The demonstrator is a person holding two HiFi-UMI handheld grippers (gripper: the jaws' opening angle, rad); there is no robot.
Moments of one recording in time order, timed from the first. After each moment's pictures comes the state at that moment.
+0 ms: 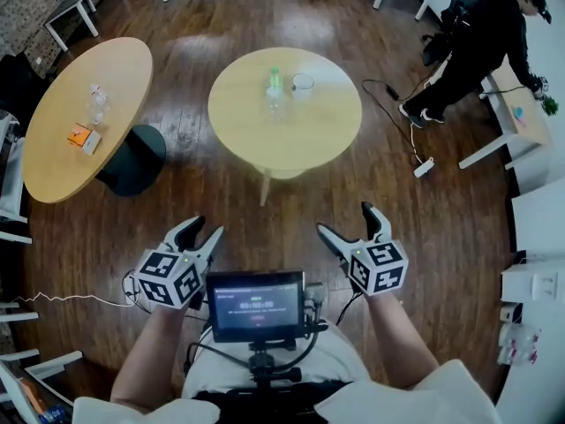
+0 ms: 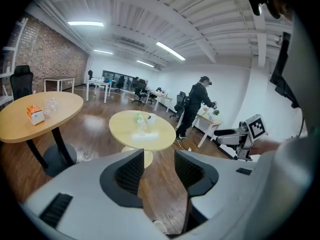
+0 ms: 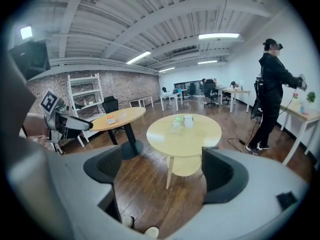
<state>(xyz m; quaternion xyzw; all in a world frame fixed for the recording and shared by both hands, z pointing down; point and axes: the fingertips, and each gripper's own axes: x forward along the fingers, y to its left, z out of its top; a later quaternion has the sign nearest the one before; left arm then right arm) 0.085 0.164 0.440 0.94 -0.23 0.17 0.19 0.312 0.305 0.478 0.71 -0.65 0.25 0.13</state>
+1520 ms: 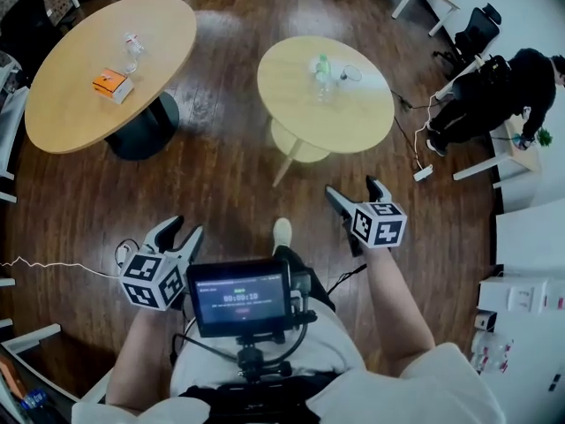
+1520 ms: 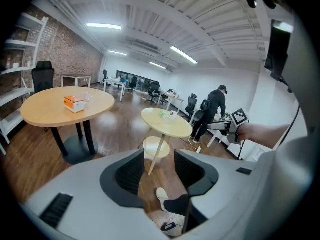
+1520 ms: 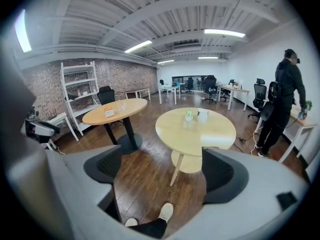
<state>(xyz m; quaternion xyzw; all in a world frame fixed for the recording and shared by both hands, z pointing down) -0.118 0.137 0.463 0.92 -0.29 0.17 0.21 0.238 0.222 0.505 0.72 -0.61 0.27 0.18</state>
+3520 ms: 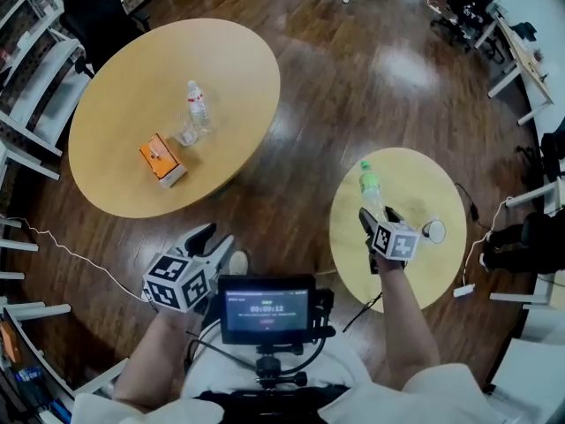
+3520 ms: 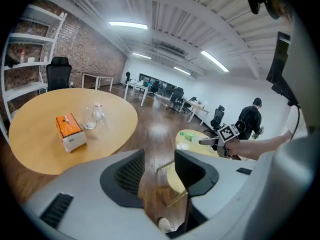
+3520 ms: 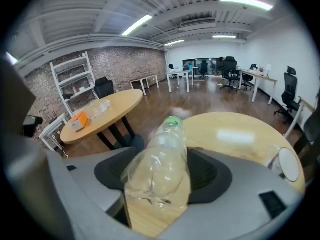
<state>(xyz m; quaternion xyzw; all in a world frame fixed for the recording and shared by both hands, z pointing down) -0.053 -0.206 0.451 0.87 -0.40 0.14 0.25 0.332 -0.201 0.593 0.64 -0.65 0.34 0.22</state>
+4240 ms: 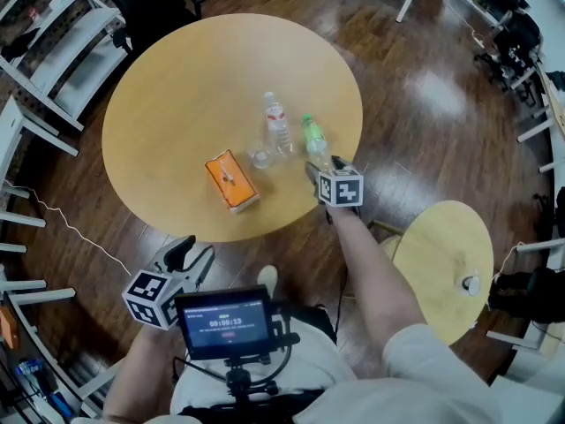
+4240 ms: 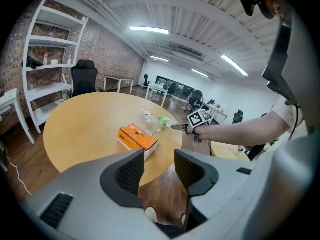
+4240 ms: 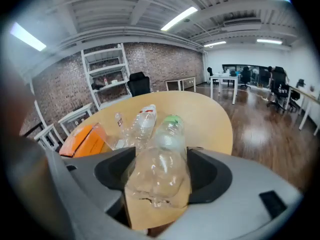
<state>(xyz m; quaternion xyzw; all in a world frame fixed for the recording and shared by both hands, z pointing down) -0.289 -0.288 0.451 0.83 -0.48 0.15 0.26 -0.018 -0.502 0.619 0.51 -0.77 0.27 0.26</state>
